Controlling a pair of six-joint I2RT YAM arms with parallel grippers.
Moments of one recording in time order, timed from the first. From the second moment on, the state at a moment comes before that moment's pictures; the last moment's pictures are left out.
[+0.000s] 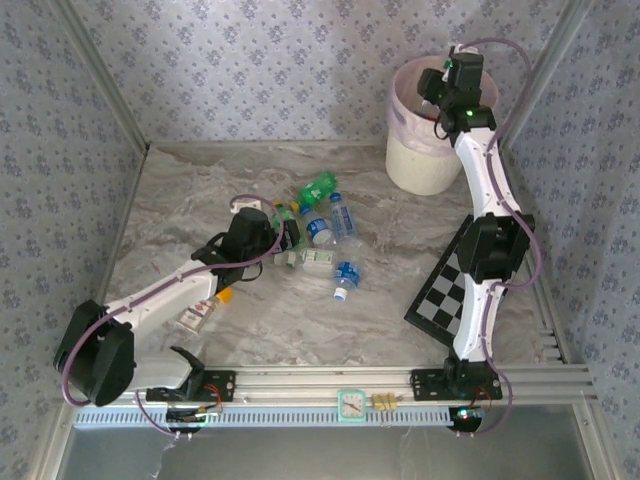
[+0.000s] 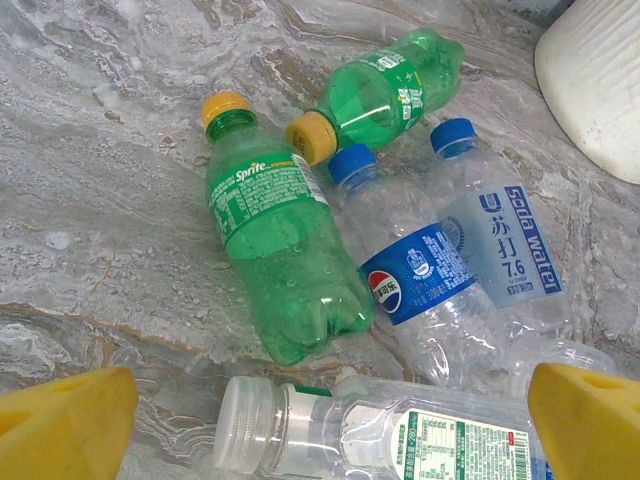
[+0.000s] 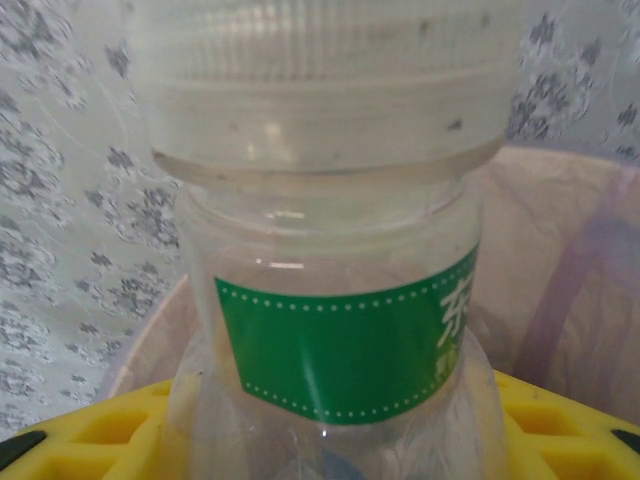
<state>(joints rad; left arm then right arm) -0.63 1.28 0.79 -0.16 -0.19 -0.69 0.06 2.11 2.26 -0.44 0.07 0.28</state>
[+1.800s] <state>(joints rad) -0.52 1.25 0.79 -0.19 -0.18 -0.72 0.58 1.24 0.93 -0.37 0.24 0.60</state>
